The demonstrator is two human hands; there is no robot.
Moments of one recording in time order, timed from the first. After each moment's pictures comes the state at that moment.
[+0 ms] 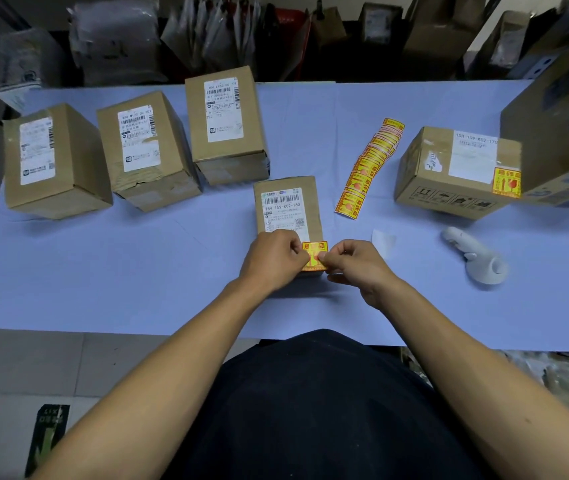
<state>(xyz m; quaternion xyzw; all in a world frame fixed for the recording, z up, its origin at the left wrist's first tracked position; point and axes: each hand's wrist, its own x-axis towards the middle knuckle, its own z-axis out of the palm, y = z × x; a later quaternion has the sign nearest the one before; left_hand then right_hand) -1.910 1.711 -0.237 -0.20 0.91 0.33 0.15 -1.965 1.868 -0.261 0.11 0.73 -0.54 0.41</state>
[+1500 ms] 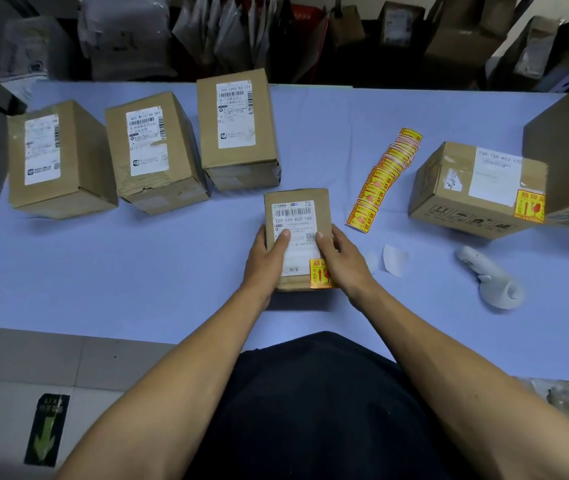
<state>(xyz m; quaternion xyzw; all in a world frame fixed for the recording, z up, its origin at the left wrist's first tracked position) -1.914 1.690 -0.290 -0.42 0.64 0.64 0.04 -1.980 1.825 -0.285 0.02 0.80 -0.47 0.38</state>
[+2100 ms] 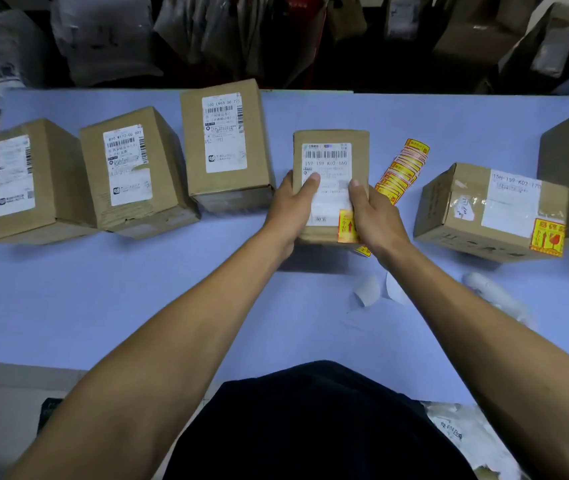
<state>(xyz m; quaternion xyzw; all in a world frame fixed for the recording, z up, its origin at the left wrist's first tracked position) -2.061 1.672 -0.266 -0.36 0.61 0.71 0.05 -2.104 1.810 -0.262 -0.01 0.86 -0.43 0.28</state>
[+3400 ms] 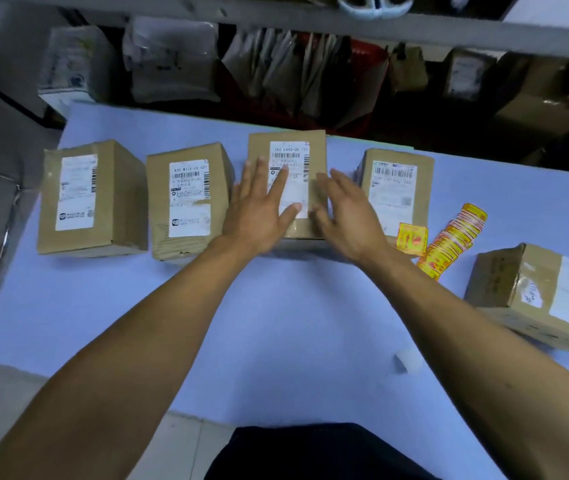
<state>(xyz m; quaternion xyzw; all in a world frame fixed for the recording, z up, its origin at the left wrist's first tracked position) -2.055 1.507 -0.266 -0.20 0.96 0.16 0.11 -2.138 1.667 -0.252 -0.33 0.88 -0.28 0.18</state>
